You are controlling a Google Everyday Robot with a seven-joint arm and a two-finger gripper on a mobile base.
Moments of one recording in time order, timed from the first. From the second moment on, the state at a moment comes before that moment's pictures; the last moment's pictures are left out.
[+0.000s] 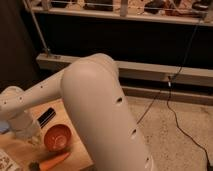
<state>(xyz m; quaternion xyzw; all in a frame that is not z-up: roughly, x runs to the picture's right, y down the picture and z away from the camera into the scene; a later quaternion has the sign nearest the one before) -0.332 0.244 0.665 -0.37 0.20 0.36 0.83</state>
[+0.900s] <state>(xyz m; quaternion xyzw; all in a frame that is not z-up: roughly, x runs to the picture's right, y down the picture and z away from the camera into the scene) -0.334 0.215 0.698 -0.34 0.18 0.38 0.84</state>
